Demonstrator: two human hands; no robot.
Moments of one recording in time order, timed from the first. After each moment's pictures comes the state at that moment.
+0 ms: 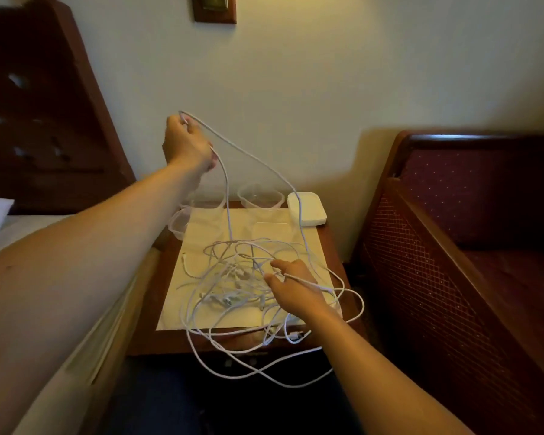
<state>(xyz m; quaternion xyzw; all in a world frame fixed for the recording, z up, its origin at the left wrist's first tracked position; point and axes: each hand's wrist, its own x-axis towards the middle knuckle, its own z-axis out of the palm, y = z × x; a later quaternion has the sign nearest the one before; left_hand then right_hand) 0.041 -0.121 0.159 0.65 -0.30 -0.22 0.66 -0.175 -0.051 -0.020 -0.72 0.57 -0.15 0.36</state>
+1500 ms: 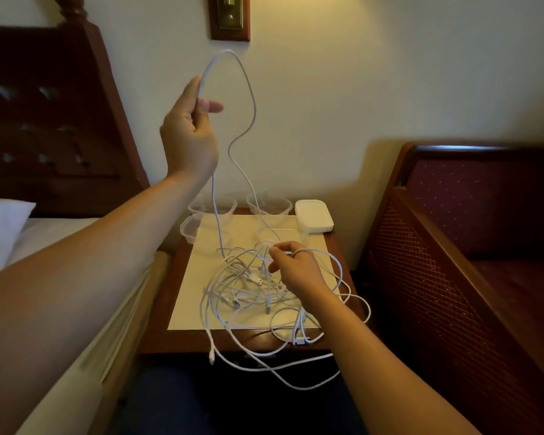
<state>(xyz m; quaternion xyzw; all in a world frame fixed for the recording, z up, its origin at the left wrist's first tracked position) 0.044 -0.078 0.181 0.52 -0.49 0.02 0.69 -0.162 -0.038 0.031 -0.58 0.50 -0.33 0.55</state>
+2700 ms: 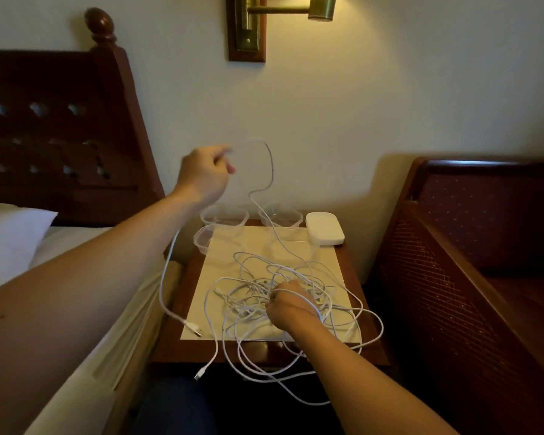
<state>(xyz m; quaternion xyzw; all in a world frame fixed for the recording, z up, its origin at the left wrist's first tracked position) 0.068 -0.059 0.174 0.70 -0.55 -0.07 0.46 -0.122 -0.042 -0.021 -0.77 0.59 -0.01 0.24</state>
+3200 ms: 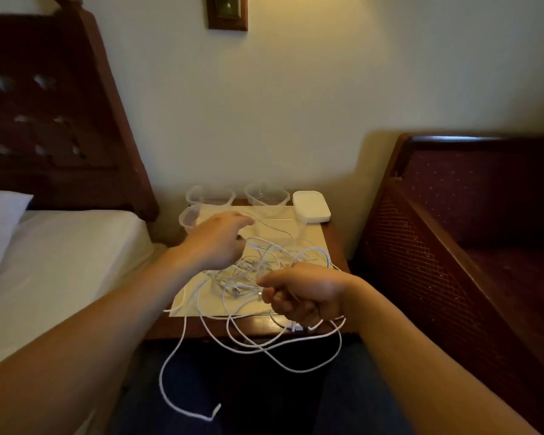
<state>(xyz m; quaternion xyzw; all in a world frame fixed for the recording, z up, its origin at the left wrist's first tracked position) 0.021 -0.002 0.077 0.68 -0.71 -0.11 0.13 -0.193 0.006 0.078 -0.55 0.39 0.07 0.73</state>
